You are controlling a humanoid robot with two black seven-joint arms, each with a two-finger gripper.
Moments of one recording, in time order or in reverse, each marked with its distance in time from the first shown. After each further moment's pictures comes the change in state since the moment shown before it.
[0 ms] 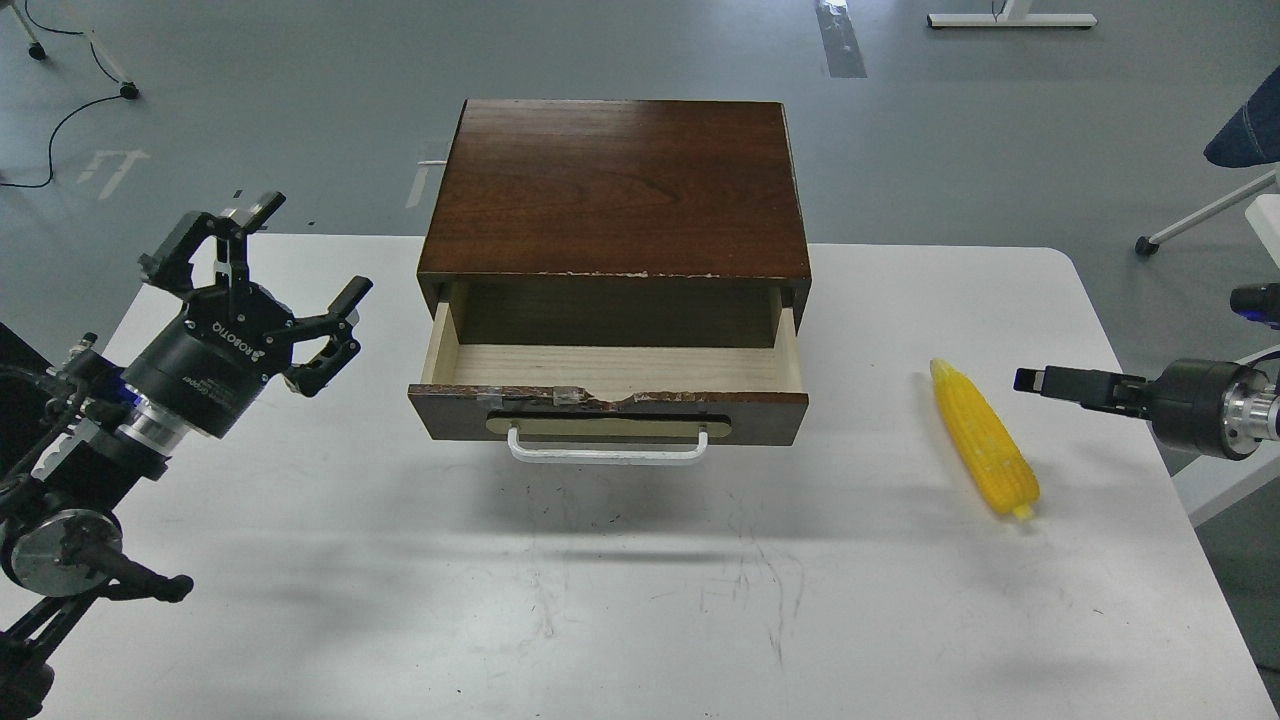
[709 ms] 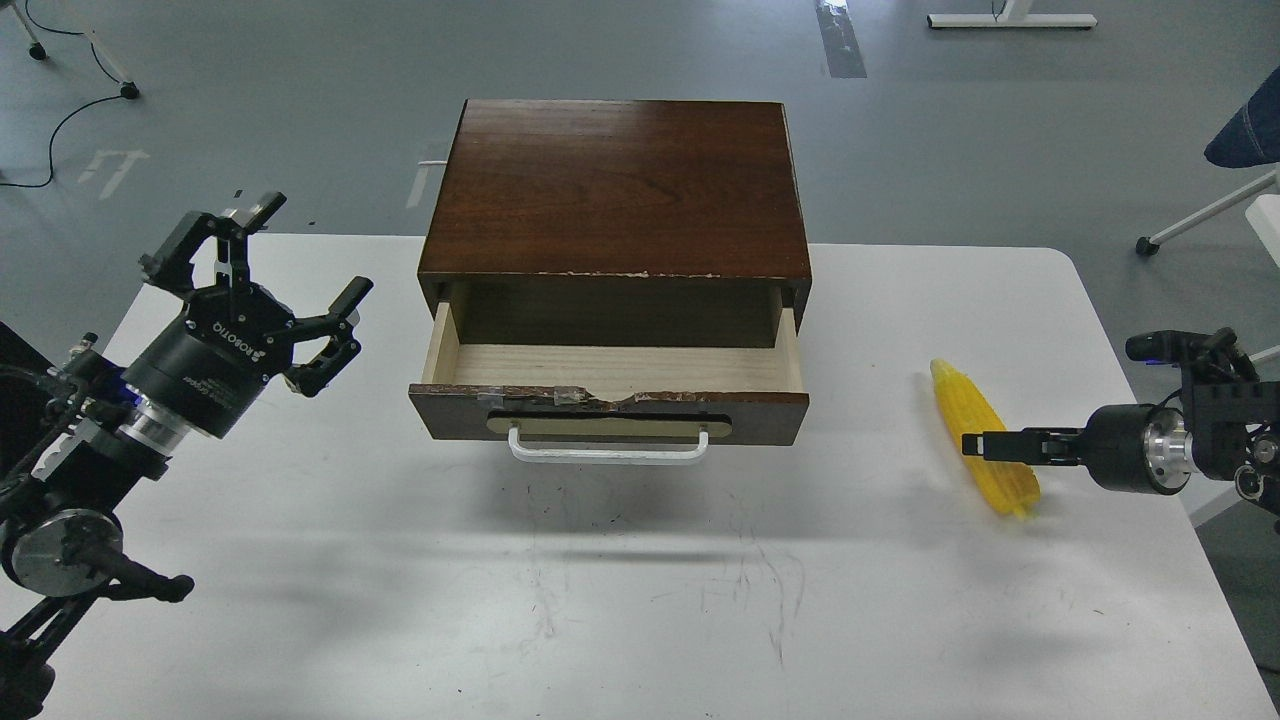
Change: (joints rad) left arm 0.000 -0.002 0.000 0.000 0.000 0.000 0.002; right arm 0.021 0.101 -0.133 -0.053 -0.002 -0.023 0.000
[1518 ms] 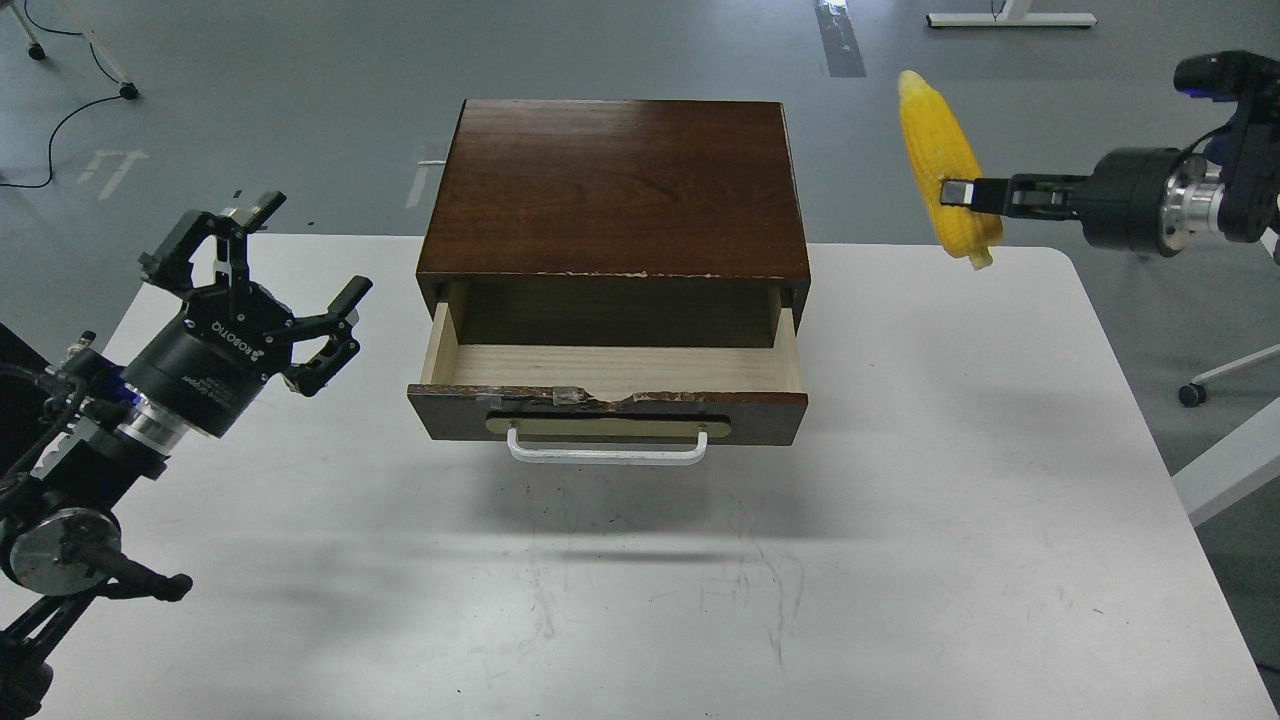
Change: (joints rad) left arm -0.002 0.004 -0.002 -0.008 0.004 0.000 0.001; right arm 0.653 -0.003 -0.110 0.183 0.134 0.011 0.000
